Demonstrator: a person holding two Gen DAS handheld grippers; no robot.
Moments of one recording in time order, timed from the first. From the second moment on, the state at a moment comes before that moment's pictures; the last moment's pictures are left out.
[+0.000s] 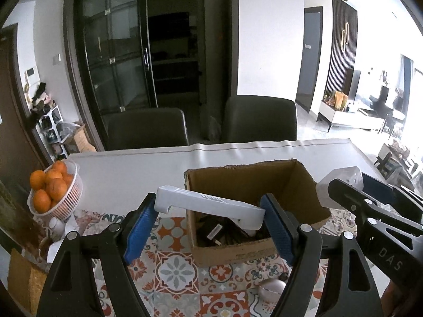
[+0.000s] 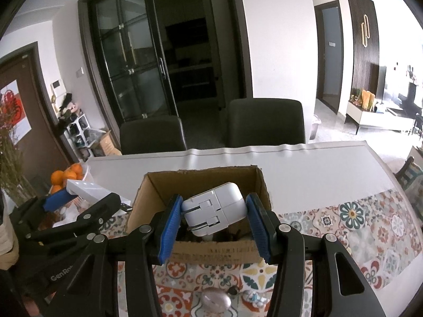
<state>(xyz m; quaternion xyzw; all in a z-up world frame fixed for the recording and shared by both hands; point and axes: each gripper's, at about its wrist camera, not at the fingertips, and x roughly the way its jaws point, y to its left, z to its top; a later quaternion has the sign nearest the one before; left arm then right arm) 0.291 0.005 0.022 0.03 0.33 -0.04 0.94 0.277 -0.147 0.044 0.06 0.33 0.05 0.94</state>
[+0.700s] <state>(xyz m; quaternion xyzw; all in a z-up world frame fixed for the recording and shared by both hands) 0.361 -0.010 -0.011 0.05 0.41 -0.06 0.91 0.352 -0.156 0.010 0.04 0.41 0.05 0.91</state>
